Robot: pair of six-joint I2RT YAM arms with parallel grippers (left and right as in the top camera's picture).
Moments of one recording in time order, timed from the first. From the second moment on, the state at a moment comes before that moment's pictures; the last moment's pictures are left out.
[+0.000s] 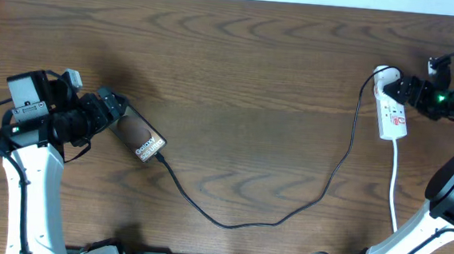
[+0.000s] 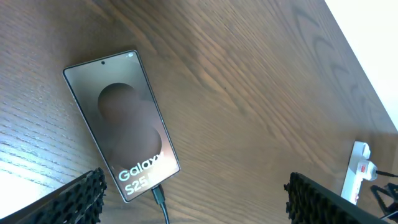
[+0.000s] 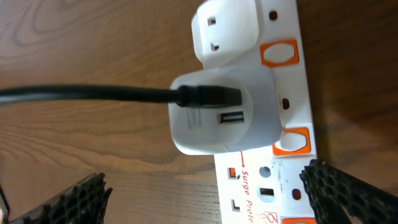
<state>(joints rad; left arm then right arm) 0.37 1.26 0.99 -0.78 0.52 -0.35 -0.50 2.12 1.62 -0.81 -0.65 -0.23</state>
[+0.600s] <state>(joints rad) 0.37 1.26 0.99 -0.78 0.52 -0.35 -0.48 2.12 1.56 -0.73 -0.66 -0.20</state>
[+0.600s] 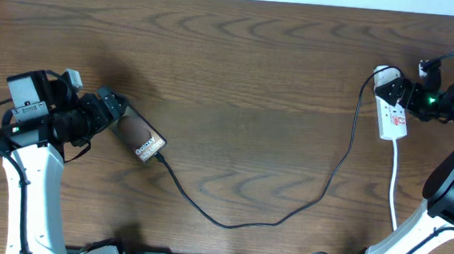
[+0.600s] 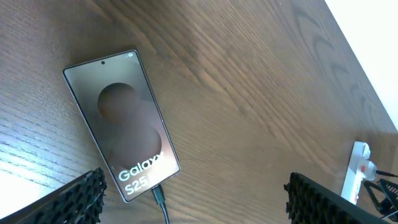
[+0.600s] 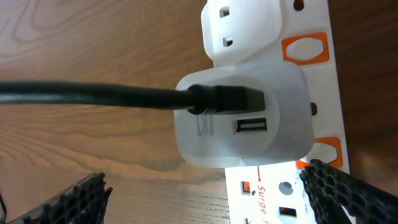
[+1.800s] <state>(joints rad) 0.37 1.26 0.99 -0.78 0.52 -0.35 -0.46 2.15 1.58 -0.69 -0.65 -0.18</state>
